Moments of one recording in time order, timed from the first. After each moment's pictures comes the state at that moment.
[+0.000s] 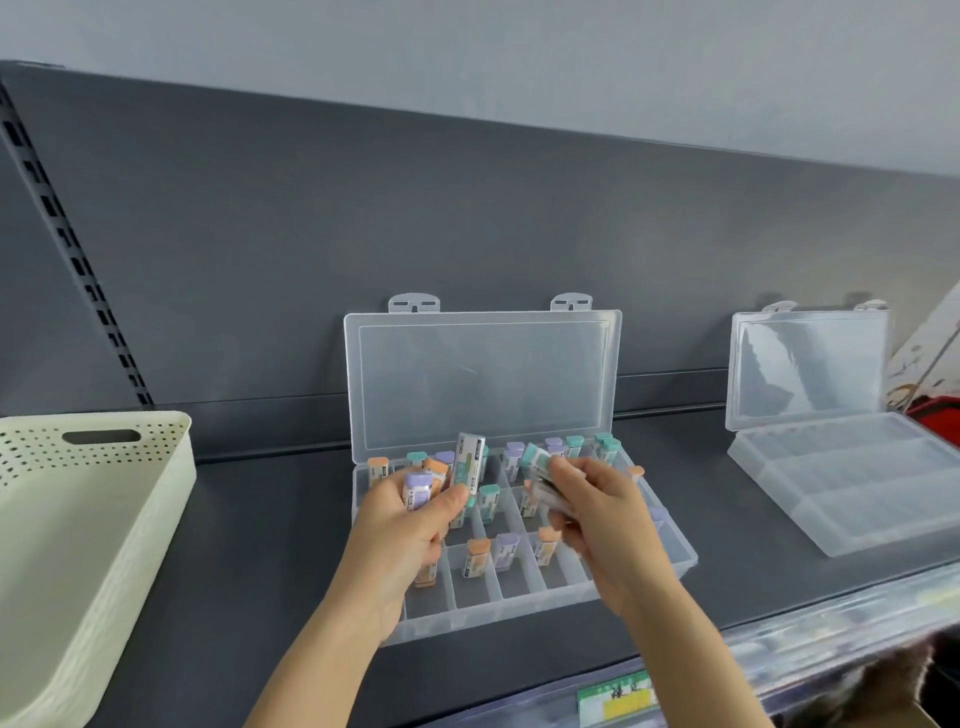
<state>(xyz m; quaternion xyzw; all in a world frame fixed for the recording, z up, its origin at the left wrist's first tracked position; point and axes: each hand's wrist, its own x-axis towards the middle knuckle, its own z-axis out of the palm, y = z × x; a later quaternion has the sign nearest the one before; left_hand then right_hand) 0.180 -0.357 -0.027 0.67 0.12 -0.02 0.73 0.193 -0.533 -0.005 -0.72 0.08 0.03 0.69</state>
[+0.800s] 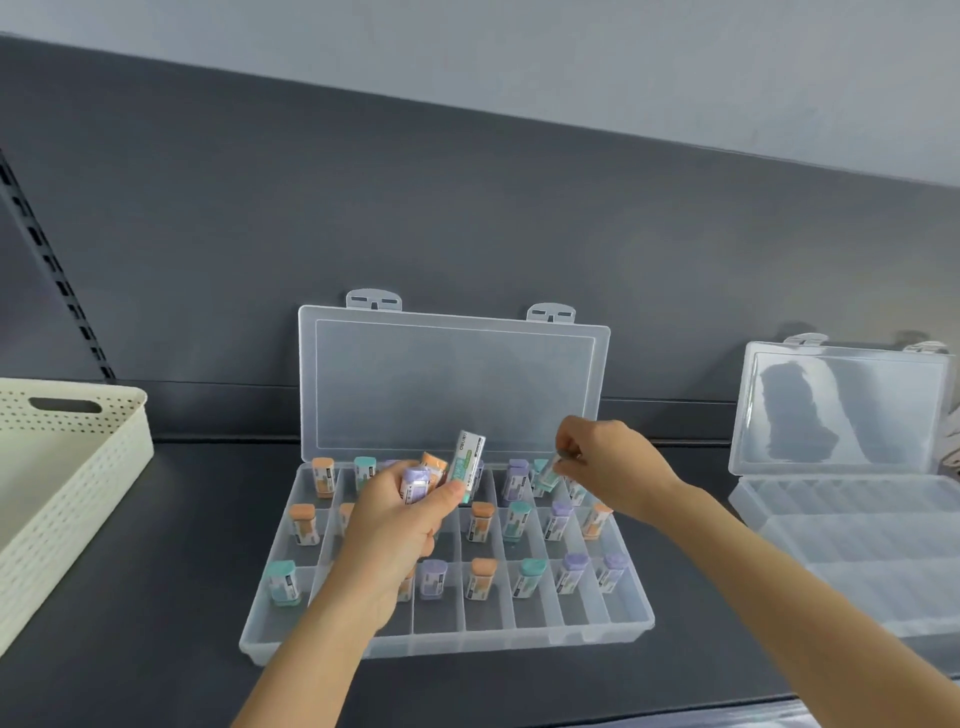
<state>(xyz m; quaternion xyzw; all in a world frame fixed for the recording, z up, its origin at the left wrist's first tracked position) 0.212 -0.429 -0.027 0.67 0.18 0.05 0.72 0.328 -0.633 -0.005 -0.97 -0.23 0.00 0.08</state>
